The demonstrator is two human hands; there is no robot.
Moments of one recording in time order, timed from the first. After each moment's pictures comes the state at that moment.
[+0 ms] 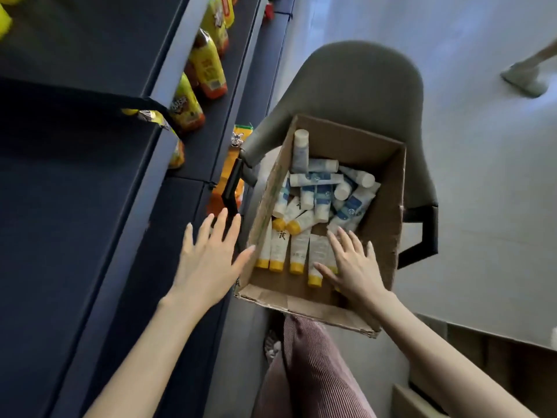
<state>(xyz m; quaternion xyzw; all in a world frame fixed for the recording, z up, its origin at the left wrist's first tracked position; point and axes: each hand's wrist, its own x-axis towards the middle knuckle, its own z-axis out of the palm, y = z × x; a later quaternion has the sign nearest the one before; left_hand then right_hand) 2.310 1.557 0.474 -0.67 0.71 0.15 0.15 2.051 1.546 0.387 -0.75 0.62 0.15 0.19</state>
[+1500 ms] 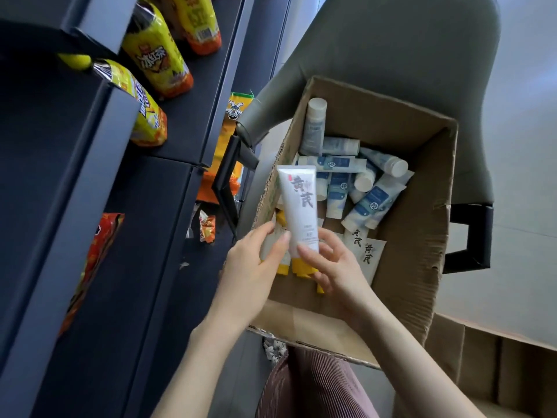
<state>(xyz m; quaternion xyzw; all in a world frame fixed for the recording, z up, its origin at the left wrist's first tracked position) 2.262 1.530 0.415 -0.71 0.47 0.48 -0.21 2.115 1.523 0.390 -0.23 0.56 -0.30 0.74</state>
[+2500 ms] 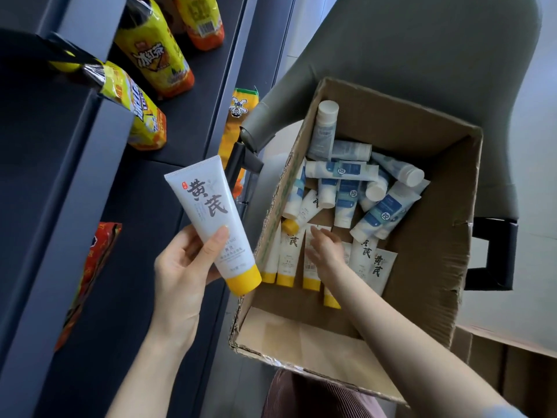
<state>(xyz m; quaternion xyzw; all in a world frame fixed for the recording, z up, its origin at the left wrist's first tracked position) 2.320 1.518 0.414 -0.66 0.23 0.54 -0.48 2.137 1.463 0.260 -0.01 0.72 -0.31 0.62</state>
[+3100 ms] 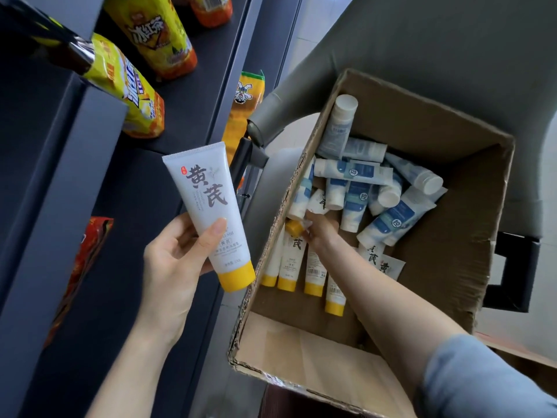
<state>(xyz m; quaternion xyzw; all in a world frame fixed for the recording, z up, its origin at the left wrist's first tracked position) 2.338 1.496 0.399 -0.67 0.23 0.53 -0.46 2.162 1.407 0.225 0.05 0.72 -0.29 0.63</state>
